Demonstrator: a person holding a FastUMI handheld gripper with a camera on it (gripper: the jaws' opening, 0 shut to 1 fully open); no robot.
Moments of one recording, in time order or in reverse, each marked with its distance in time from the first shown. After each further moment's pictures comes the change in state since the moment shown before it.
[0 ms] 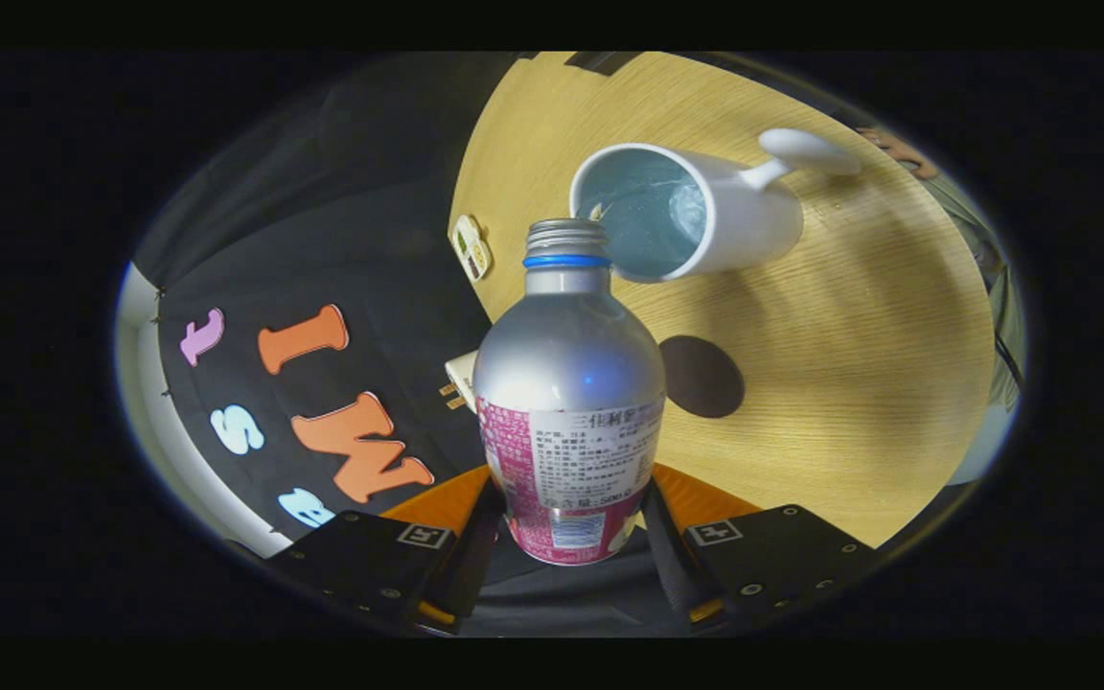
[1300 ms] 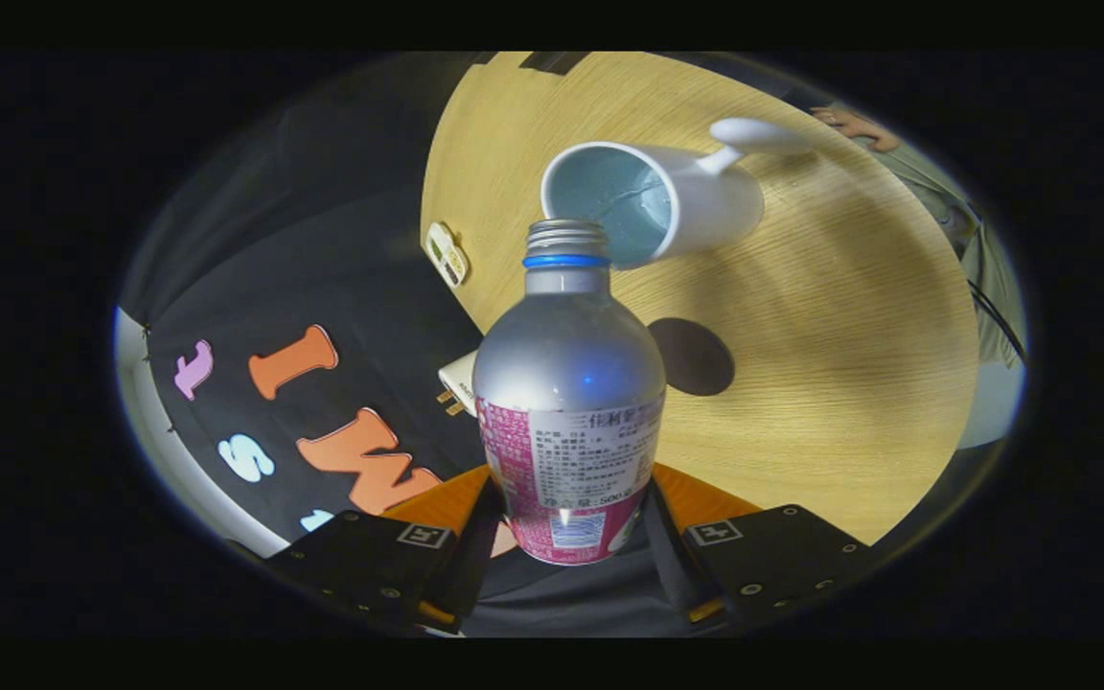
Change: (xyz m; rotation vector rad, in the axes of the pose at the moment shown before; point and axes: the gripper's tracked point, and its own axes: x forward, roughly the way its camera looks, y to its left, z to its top) arm -0.005 0.002 -0.004 0.115 0.017 -0.040
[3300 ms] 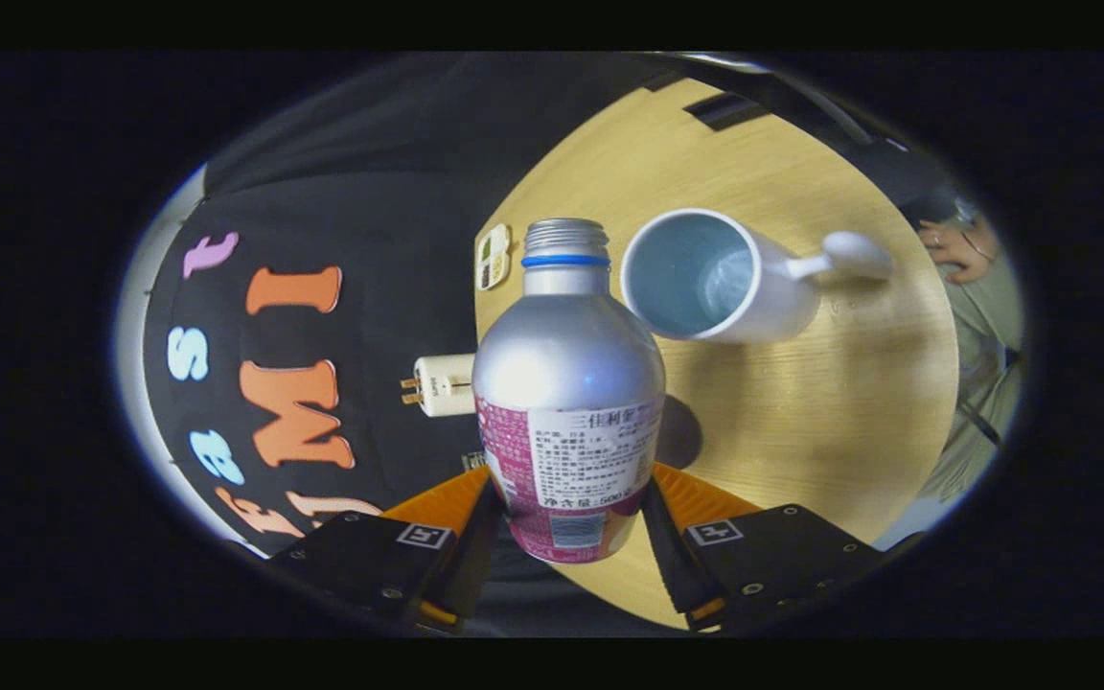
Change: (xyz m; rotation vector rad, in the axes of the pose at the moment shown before) arm 0.015 -0.030 0.028 -0.550 -0.226 -0.062
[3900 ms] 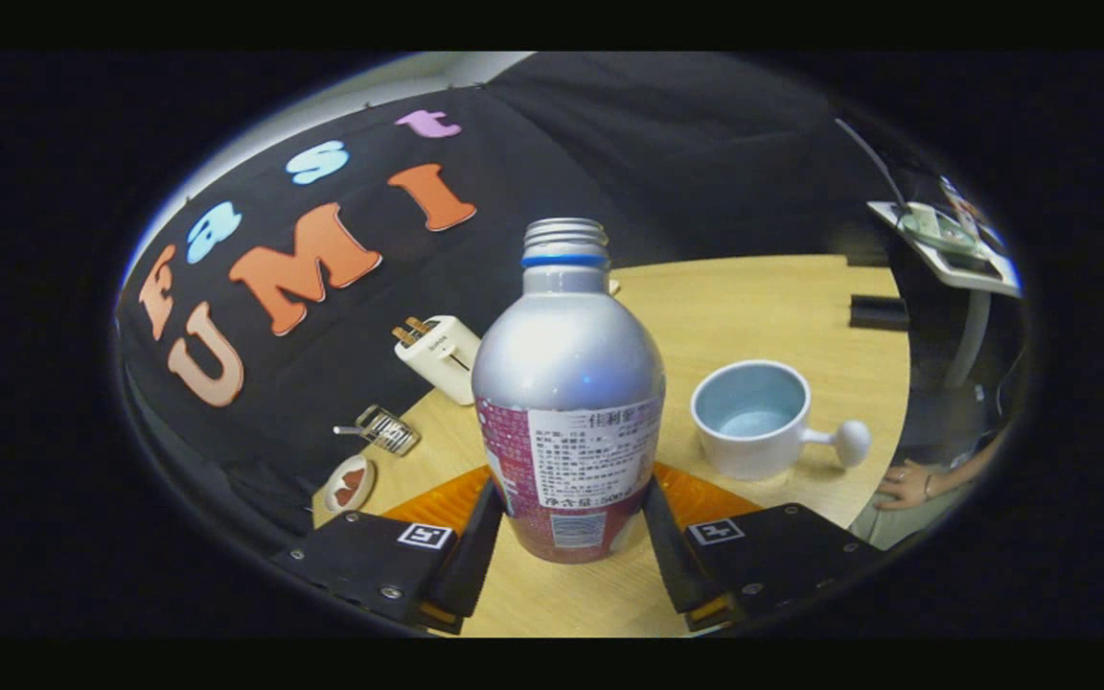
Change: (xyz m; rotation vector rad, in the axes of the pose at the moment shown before) arm -0.013 0.004 0.025 -0.790 -0.326 -0.064
